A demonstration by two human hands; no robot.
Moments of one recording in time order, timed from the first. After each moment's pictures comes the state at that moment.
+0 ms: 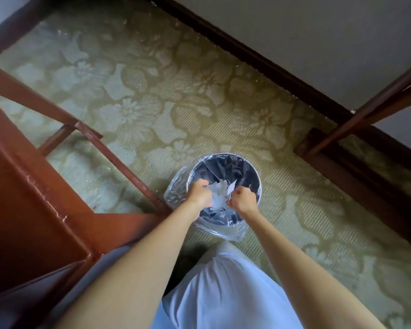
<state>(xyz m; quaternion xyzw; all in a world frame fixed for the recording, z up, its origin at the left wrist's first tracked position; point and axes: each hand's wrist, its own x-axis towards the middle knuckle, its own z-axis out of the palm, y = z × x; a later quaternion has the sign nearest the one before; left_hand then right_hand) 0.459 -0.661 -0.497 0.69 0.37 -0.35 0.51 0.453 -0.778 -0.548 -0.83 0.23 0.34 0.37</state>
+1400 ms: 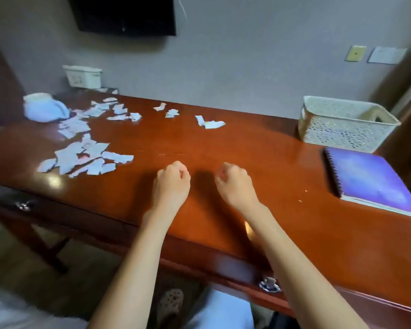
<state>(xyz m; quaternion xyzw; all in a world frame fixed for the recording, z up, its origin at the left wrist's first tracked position) 0.042 -0.292 -0.135 0.73 0.59 0.26 0.21 0.167 -0.327 -0.152 -0.77 -0.55 0.09 0.30</state>
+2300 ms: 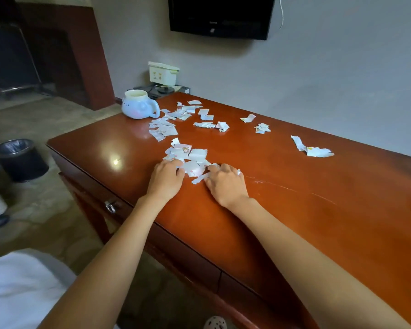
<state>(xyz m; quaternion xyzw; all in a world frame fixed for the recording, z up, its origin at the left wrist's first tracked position) -0.172 -0.093 -0.180 0.68 0.68 0.25 0.16 -0.022 -0.105 -0.185 -0.66 -0.74 0.08 0.09</state>
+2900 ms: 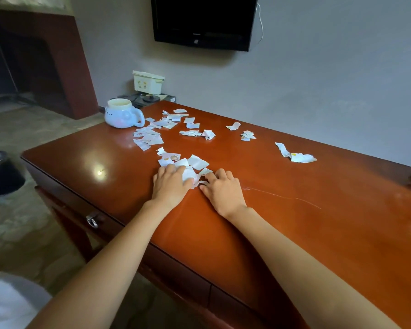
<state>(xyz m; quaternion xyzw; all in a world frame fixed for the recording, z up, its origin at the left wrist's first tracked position) -0.137 -0.070 -0.192 0.73 0.66 0.16 0.06 -0.001 -0.105 -0.187 -0.66 -0.75 -0.02 0.10</state>
